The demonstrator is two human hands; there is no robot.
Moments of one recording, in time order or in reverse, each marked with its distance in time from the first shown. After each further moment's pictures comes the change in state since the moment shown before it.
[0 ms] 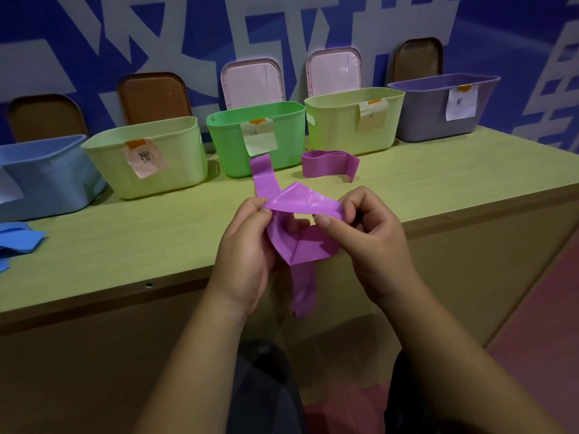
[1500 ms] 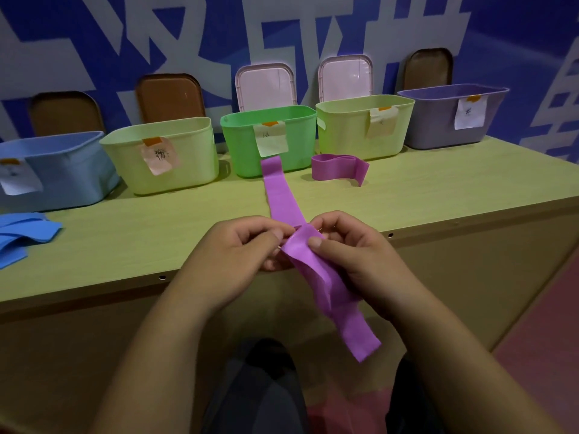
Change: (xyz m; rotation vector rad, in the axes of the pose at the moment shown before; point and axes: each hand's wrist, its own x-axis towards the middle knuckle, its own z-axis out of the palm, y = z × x) left_hand -0.023 0.041 -0.041 0.682 -0.142 0.009; right_hand -0.009 -0.003 0.008 -0.014 -0.235 0.325
